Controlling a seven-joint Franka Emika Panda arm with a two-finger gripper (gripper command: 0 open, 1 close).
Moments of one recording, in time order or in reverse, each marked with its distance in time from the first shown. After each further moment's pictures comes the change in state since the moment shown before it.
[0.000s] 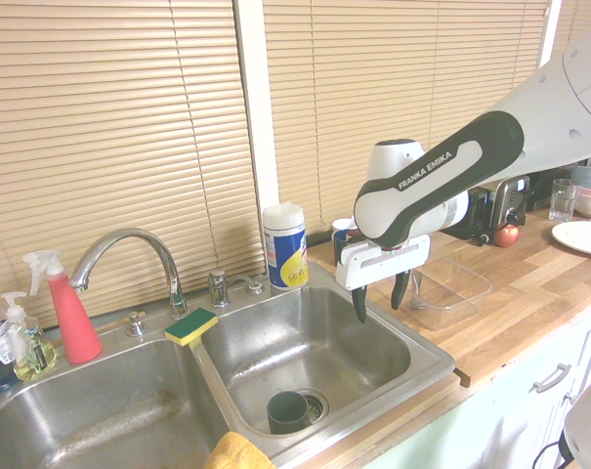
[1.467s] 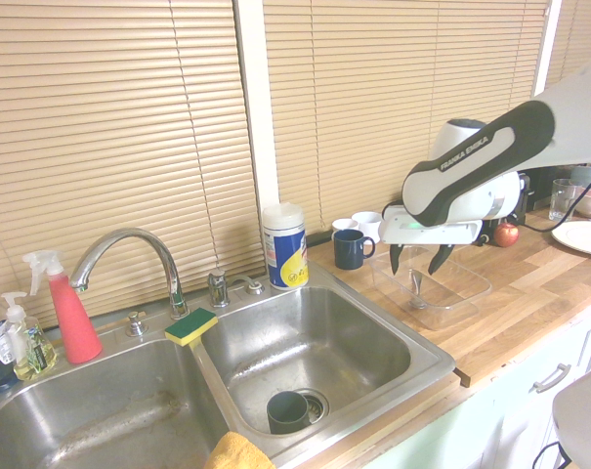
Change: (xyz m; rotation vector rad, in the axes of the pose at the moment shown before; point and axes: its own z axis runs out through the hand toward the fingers) arm 0.093 0.090 -0.023 0.187 0.169 0.460
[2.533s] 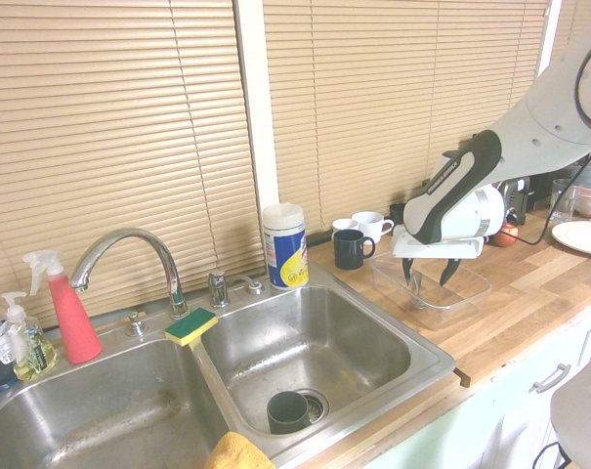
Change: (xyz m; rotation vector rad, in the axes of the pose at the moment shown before) arm 0.062 -0.008 0.077 -0.084 0.052 0.048
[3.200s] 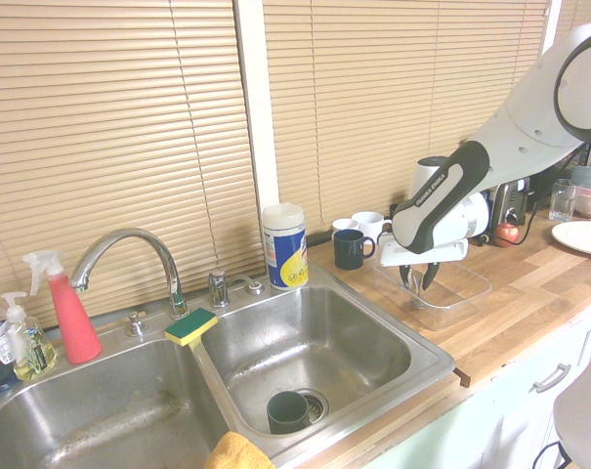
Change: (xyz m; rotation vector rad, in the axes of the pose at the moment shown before) arm -0.019 -0.018 0.016 -0.068 0.001 -0.054
